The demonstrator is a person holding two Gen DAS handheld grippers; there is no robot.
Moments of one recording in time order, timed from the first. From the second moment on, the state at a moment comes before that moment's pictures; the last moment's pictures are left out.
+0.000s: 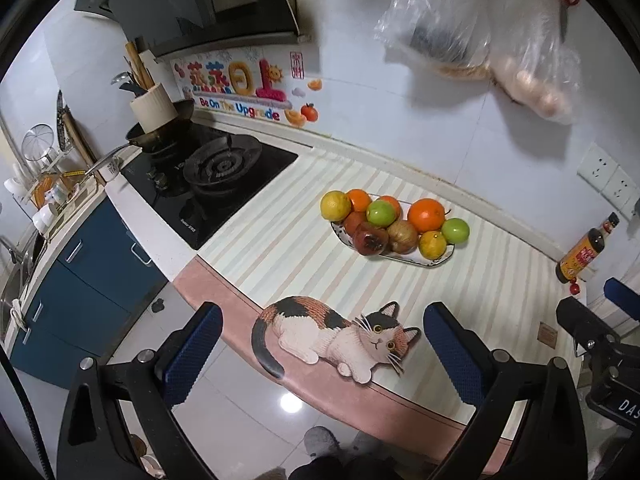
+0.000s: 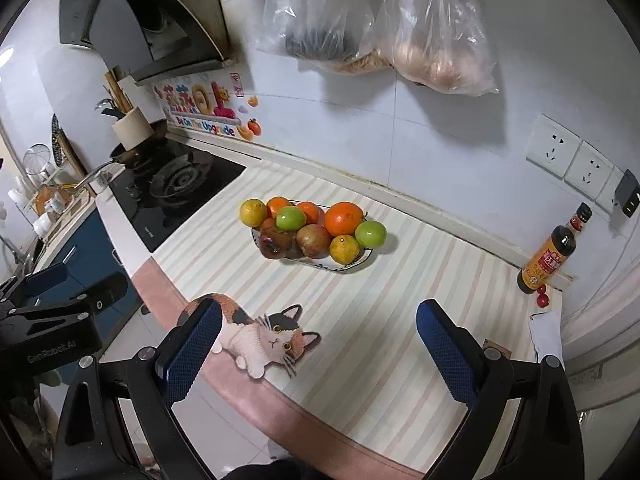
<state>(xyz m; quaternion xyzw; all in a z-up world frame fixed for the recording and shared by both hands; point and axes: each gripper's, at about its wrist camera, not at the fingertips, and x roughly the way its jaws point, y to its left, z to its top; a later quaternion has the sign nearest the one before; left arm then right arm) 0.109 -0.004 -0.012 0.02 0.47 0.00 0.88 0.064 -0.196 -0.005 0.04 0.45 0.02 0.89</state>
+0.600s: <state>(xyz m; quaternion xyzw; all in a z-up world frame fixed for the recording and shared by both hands) 0.136 -0.001 -0.030 0.02 0.49 0.00 0.87 0.102 -0.188 -0.035 0.05 0.49 0.02 0.87</state>
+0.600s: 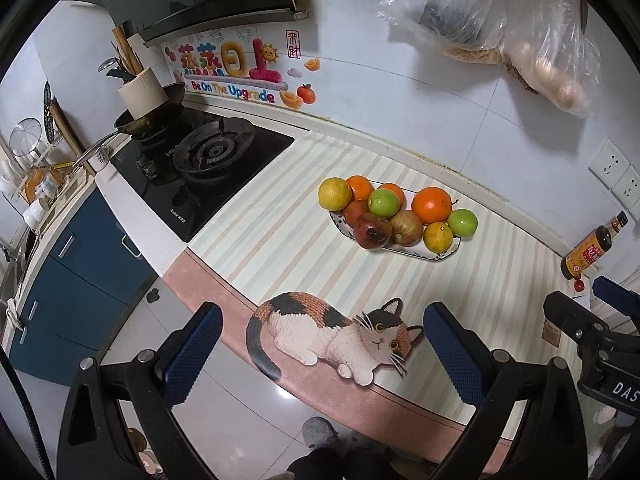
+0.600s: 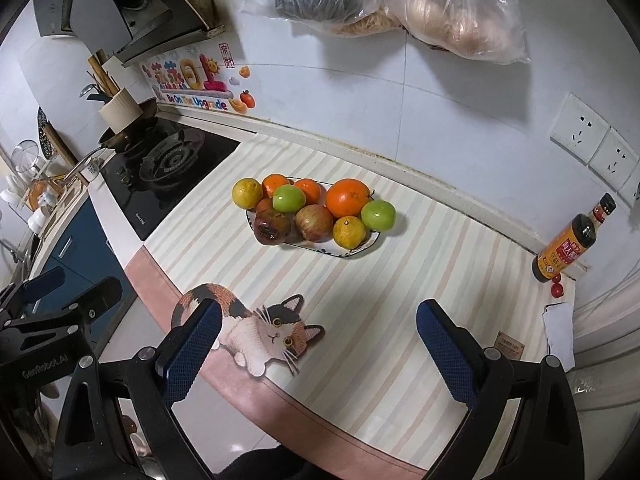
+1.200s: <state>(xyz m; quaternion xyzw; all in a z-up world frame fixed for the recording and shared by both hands) 0.142 -0.002 -0.034 0.02 0.50 -0.01 0.87 0.106 -0.181 -0.038 0.05 0.50 0.02 0.87</state>
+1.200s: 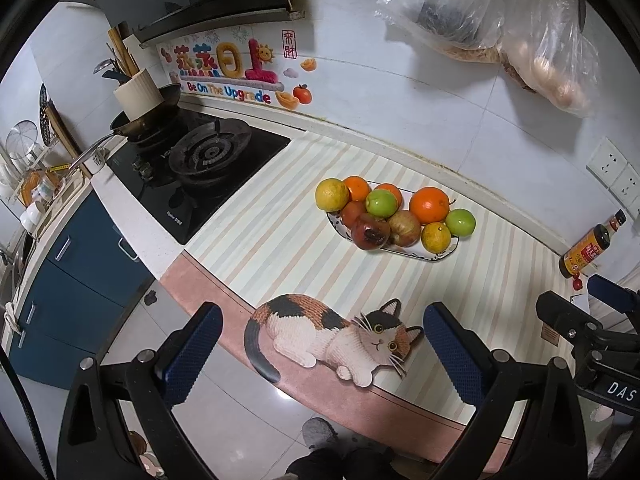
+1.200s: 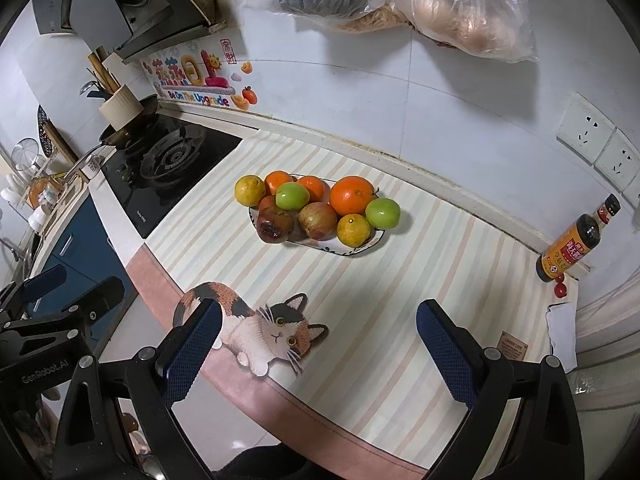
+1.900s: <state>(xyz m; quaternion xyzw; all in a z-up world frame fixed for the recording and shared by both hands) 0.141 -0.003 -0.035 0.03 0.49 -0.01 0.87 0.105 -0.181 -0.043 0.06 0.50 0.03 0.86</state>
